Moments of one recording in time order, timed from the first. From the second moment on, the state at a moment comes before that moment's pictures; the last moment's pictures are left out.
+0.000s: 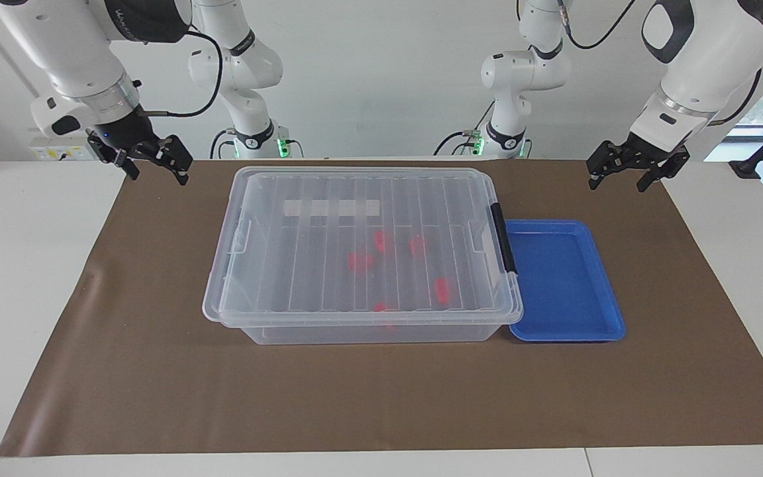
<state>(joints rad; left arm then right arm) -0.02 -0.01 -0.05 -1.61 -0.02 1.57 0.08 0.02 -0.02 -0.06 -1.60 0.01 1.52 0.13</state>
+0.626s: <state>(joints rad) -0.02 -0.01 -0.05 -1.61 -0.02 1.57 0.08 0.03 -0.02 -0.06 -1.61 0.01 1.58 0.14</state>
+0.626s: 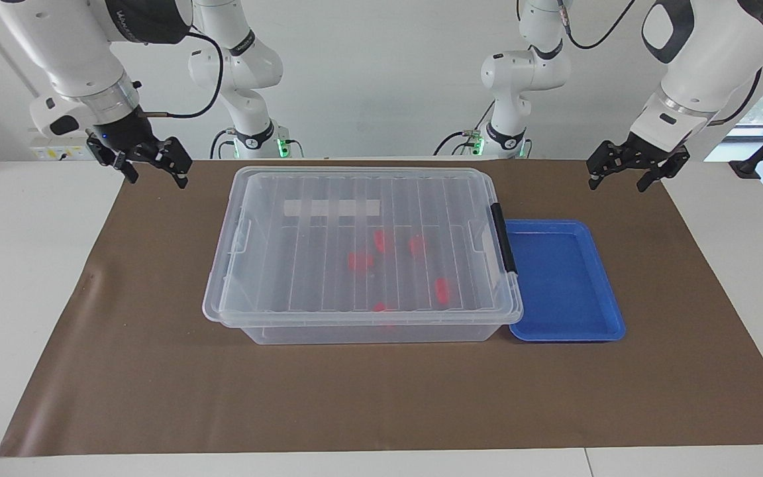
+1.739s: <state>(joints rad) -0.02 -0.01 -0.05 -1.61 -0.02 1.57 0.08 0.15 0.02 -0.04 -1.86 0.04 1.91 0.31</state>
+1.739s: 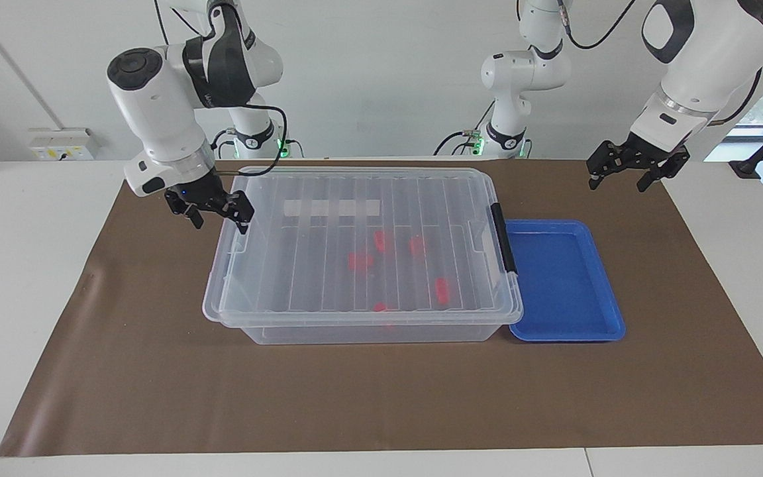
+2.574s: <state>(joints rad) -0.02 -0.01 -0.05 -1.61 -0.02 1.57 0.08 0.11 0.01 -0.05 -1.98 0.04 2.00 0.15</state>
